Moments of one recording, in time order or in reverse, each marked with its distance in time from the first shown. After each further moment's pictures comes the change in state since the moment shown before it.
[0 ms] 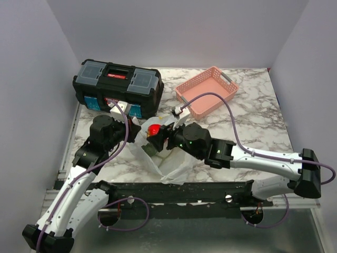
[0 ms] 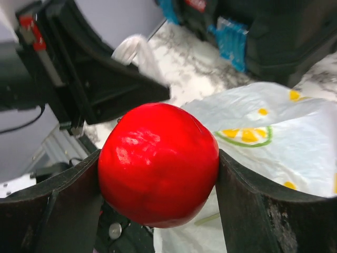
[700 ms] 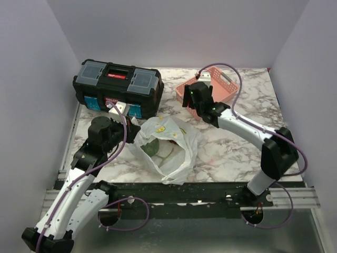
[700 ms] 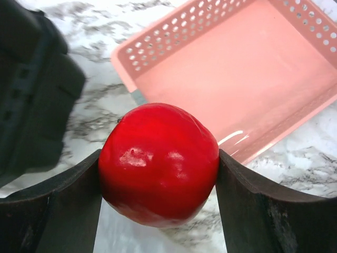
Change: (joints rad) left arm 0.000 -0.024 0.000 -0.006 -0.001 0.000; right arm -0.546 0.261 0.190 -0.179 0.180 -0.076
